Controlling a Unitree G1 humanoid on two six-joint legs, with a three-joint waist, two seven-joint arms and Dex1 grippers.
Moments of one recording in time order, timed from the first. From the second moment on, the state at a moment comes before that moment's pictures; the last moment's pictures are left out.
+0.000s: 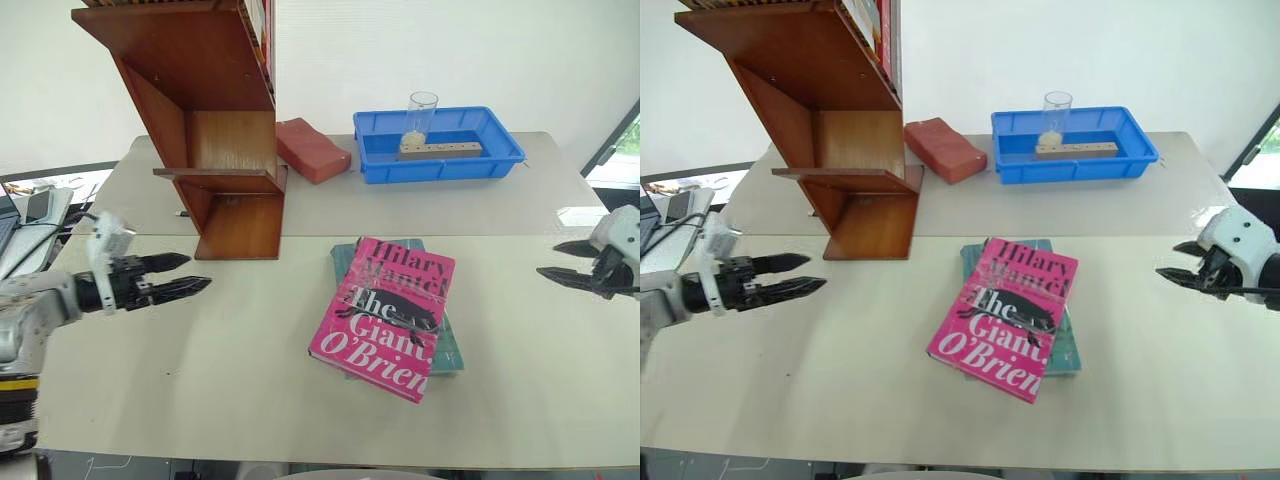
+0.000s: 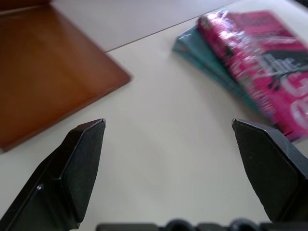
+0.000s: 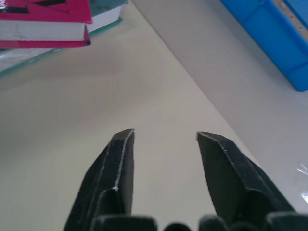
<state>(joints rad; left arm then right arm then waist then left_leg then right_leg) -0.27 0.85 0.23 0.01 -0.65 0.81 -1.13 -0.14 -1.14 -0.26 0.15 0.22 0.16 1.10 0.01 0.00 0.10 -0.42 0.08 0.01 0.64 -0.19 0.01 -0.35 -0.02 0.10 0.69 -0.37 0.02</state>
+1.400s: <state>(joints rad) -0.31 0.25 0.14 0.11 -0.83 1.15 -0.83 -0.27 -0.82 0.15 -0.23 0.12 0.34 1.01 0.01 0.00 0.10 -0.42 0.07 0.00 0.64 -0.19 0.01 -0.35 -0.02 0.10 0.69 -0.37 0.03</state>
